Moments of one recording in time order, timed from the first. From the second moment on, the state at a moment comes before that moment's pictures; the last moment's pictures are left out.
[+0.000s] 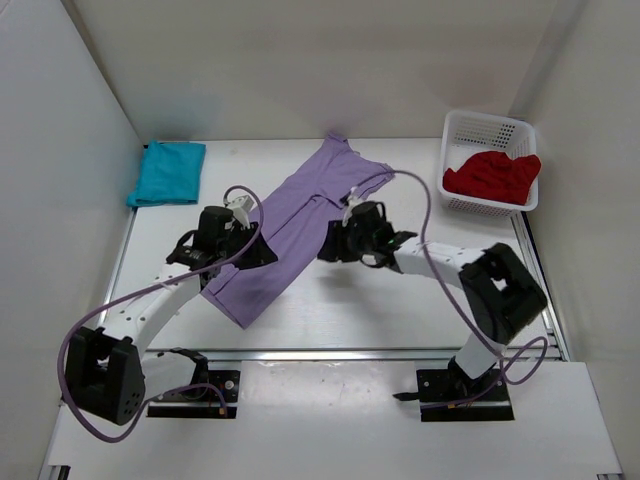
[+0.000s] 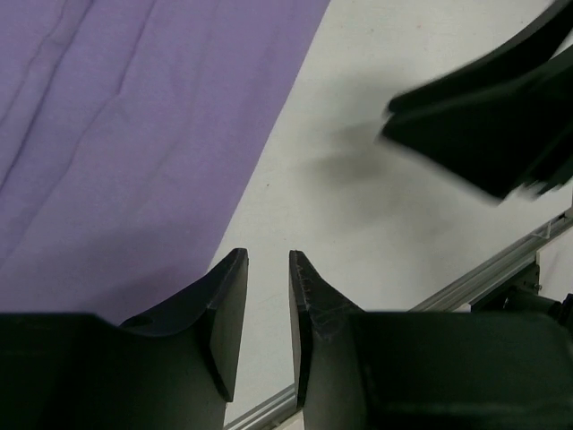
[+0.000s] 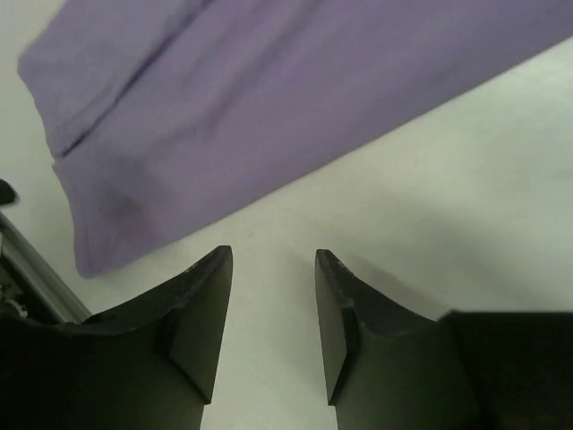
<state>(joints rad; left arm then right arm) -0.35 1.17 0.73 -0.28 0.32 -0.49 0.59 1.63 0.96 0.04 -0.25 0.51</state>
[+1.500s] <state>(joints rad) -0.62 1.26 0.51 -0.25 0.35 -0.50 0.49 0.89 0.29 -0.23 -0.23 0.63</state>
